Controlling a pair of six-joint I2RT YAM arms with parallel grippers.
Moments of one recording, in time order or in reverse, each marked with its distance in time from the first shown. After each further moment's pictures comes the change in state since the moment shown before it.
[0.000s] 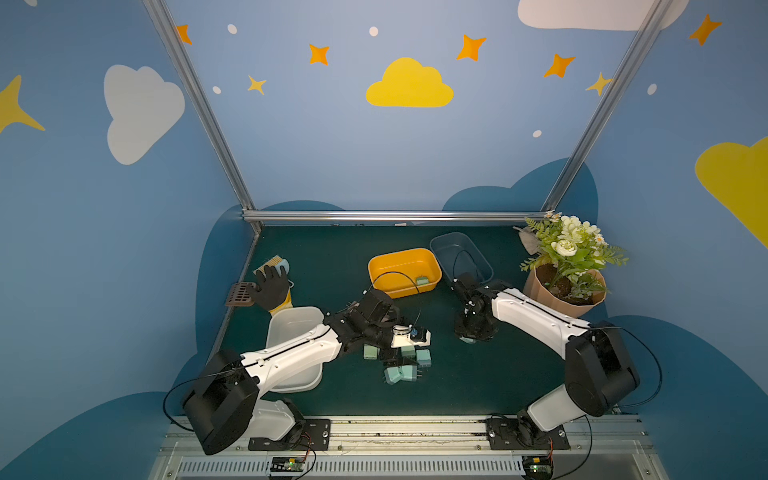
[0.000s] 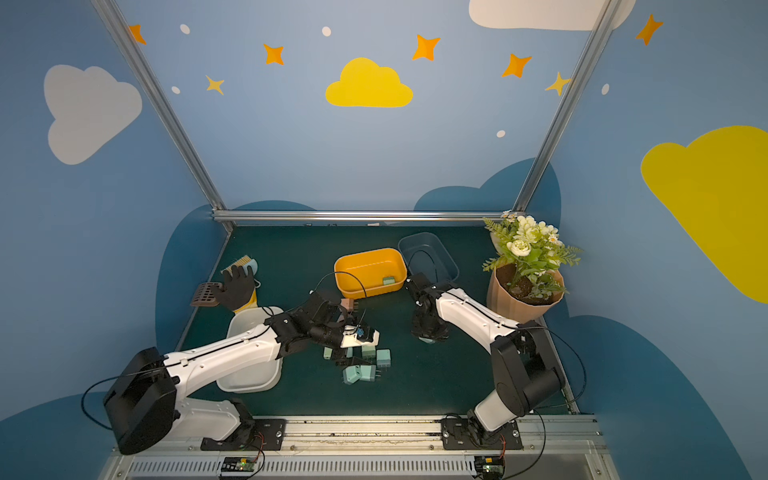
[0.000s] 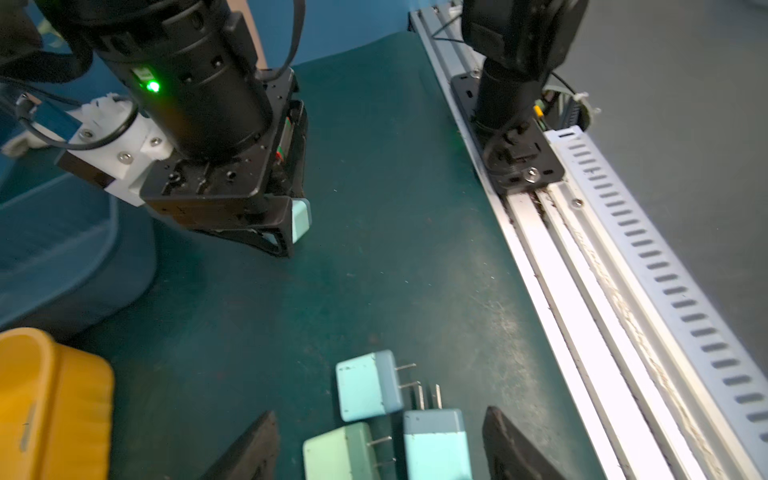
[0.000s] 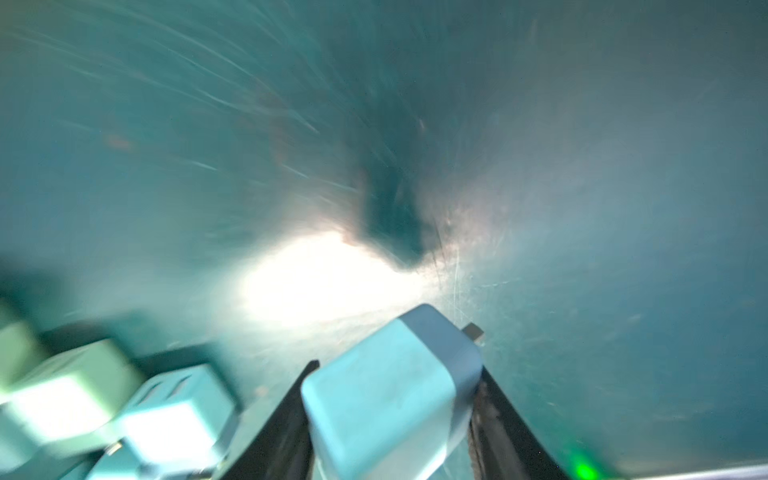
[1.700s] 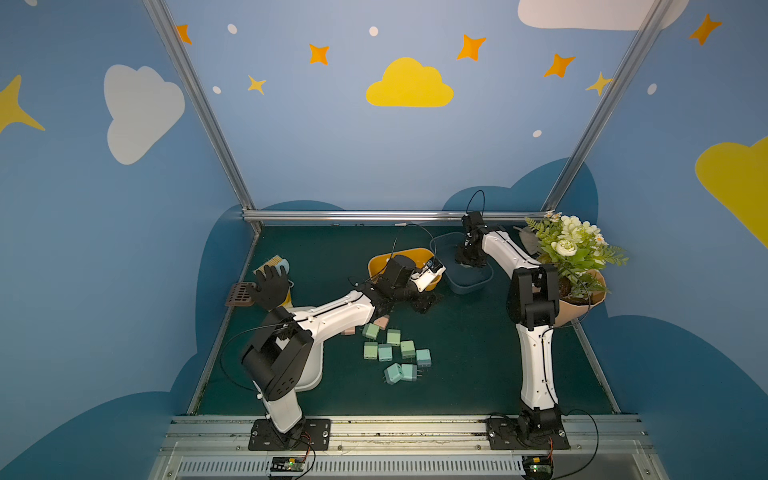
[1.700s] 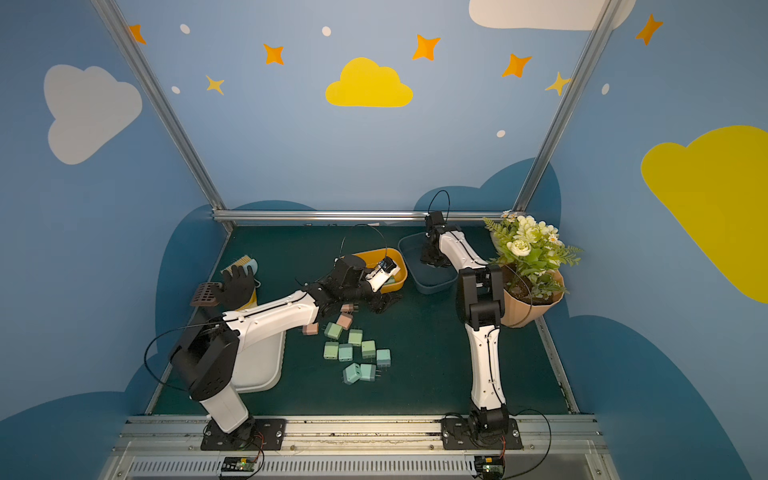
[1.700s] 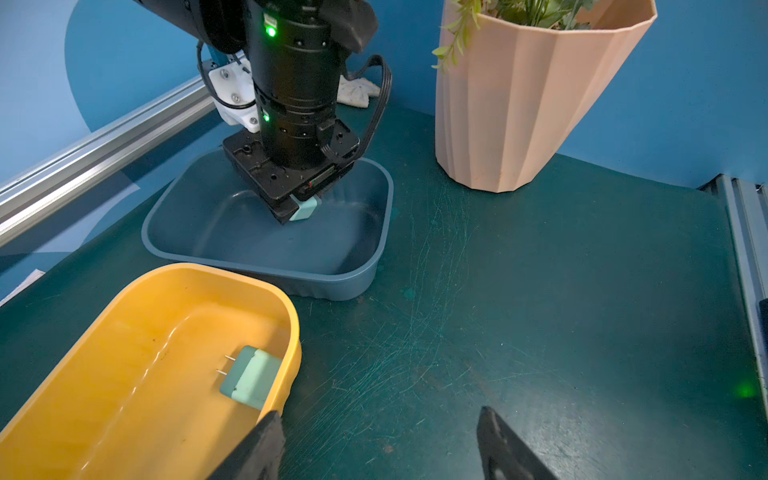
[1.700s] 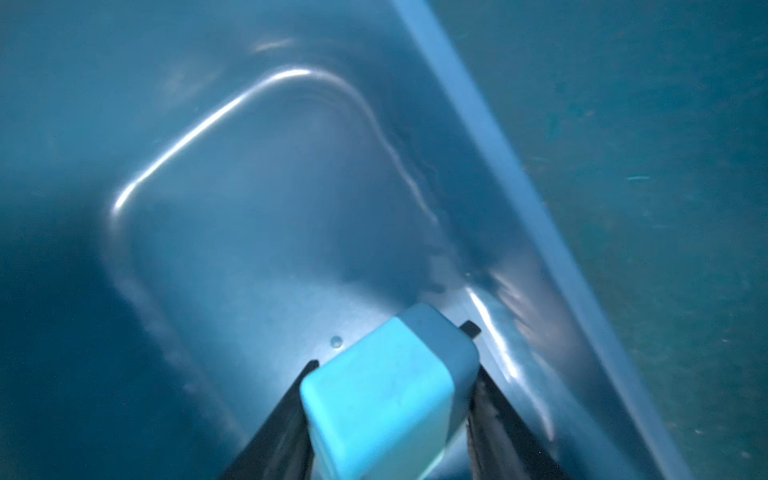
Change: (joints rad) left arm 0.045 0.366 0.348 0.219 -0.337 -0.557; right arm -0.322 0.794 0.940 0.106 0.025 -0.293
